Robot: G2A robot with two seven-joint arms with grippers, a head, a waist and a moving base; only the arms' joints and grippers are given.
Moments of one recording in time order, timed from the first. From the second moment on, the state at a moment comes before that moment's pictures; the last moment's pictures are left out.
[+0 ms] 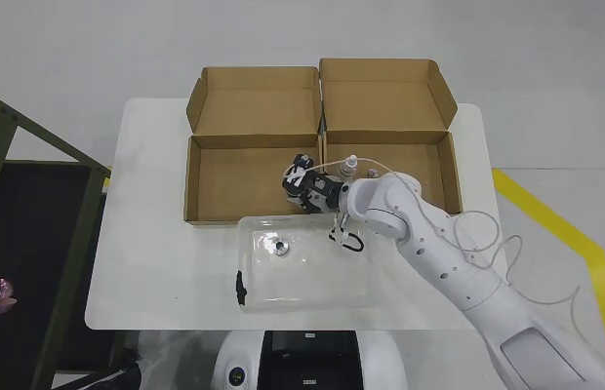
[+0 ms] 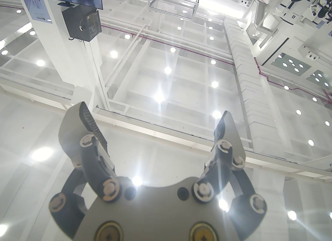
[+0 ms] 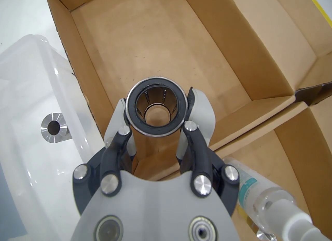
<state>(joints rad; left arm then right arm) -0.11 -0.30 -0.54 -1.19 3.07 0.29 0.07 -0.71 -1.25 0.74 -1.42 -1.02 -0.43 0.64</state>
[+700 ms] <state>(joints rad) -0.11 -0.30 -0.54 -1.19 3.07 0.29 0.07 -0.73 -1.26 0.78 -1.46 -1.04 -0.45 0.65</state>
